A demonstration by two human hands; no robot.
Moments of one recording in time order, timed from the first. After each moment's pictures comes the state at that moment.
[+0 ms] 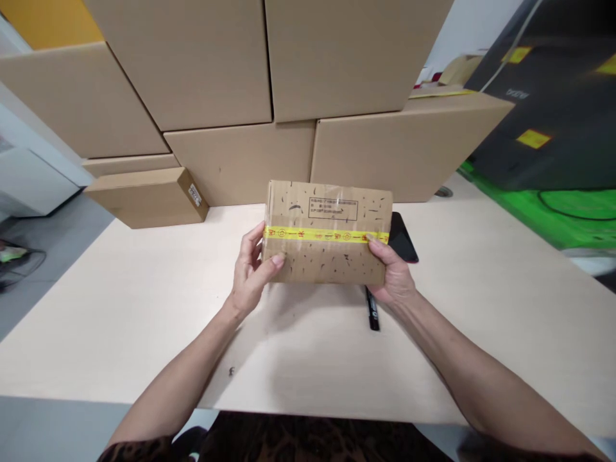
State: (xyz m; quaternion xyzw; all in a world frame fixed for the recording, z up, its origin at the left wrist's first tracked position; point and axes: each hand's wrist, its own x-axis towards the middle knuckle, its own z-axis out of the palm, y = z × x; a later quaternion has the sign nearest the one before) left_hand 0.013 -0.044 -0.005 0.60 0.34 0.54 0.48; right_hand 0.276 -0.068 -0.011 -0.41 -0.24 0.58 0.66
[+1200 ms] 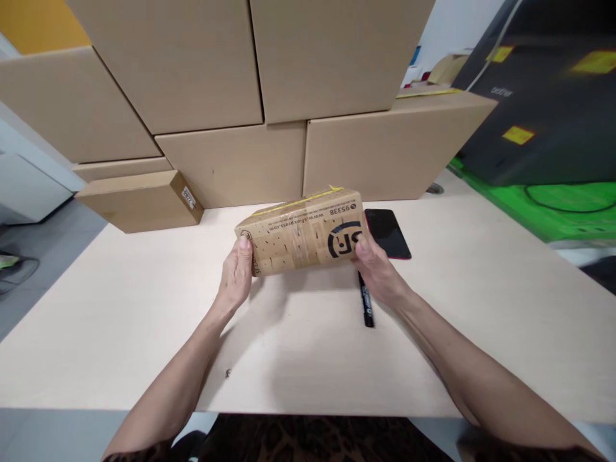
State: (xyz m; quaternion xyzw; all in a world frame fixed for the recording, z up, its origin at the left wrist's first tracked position) left_hand 0.003 -0.040 0.009 0.62 0.47 0.48 0.41; right_hand 0.283 -0.072 -0.016 -0.43 -0.47 0.50 0.58
